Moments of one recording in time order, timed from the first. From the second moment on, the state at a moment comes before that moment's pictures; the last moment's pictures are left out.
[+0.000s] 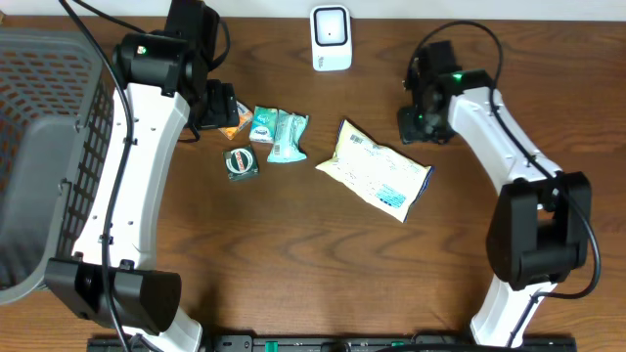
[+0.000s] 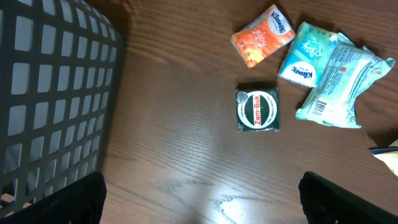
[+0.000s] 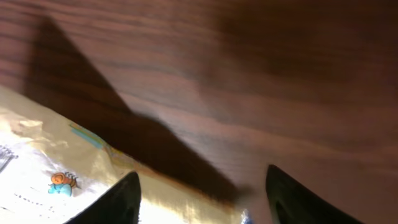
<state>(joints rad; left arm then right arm) -0.17 1.76 1.92 -1.47 -0.25 -0.34 0.18 1.99 1.56 -0.88 -0.05 0.02</state>
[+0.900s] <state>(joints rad) -0.17 1.76 1.92 -1.47 -0.25 -0.34 0.05 1.98 1.13 -0.65 -0.79 -0.43</state>
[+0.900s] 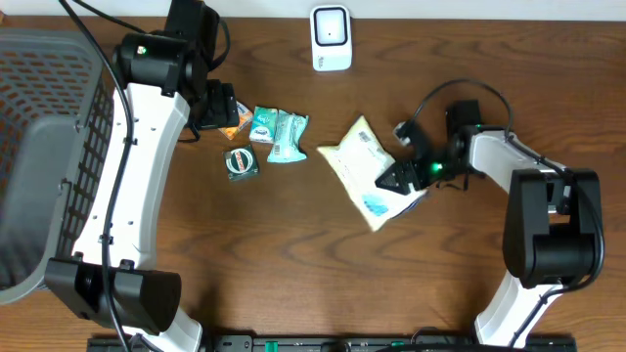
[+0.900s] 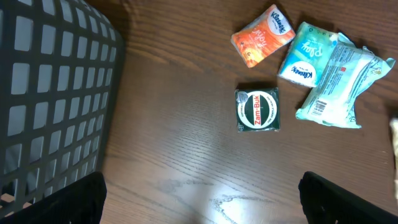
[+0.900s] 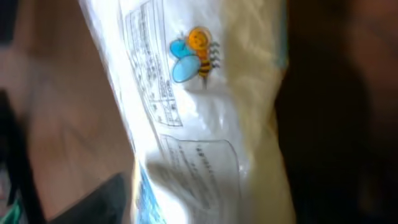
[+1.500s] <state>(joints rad) -0.17 1.76 1.92 -1.47 -0.25 -0.34 0.06 1.98 1.10 -0.39 -1.21 -0.11</state>
